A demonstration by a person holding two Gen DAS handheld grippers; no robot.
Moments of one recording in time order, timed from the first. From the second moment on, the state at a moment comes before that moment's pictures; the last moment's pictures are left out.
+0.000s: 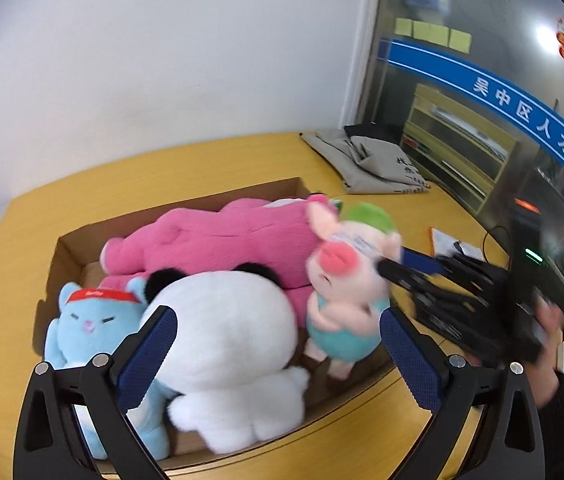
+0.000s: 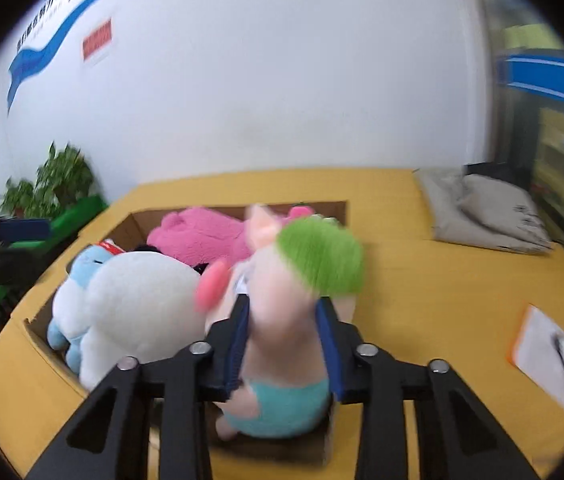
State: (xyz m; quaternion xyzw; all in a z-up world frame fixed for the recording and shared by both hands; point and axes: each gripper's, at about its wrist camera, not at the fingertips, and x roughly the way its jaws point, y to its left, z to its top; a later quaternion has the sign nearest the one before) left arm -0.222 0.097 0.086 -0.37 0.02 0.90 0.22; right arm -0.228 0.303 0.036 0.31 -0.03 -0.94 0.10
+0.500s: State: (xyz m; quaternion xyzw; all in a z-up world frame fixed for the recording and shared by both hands) left arm -0.229 0.104 0.043 -0.39 0.00 0.89 0.23; right arm -0.275 0.282 0.008 0.36 0.00 -0.93 0.05
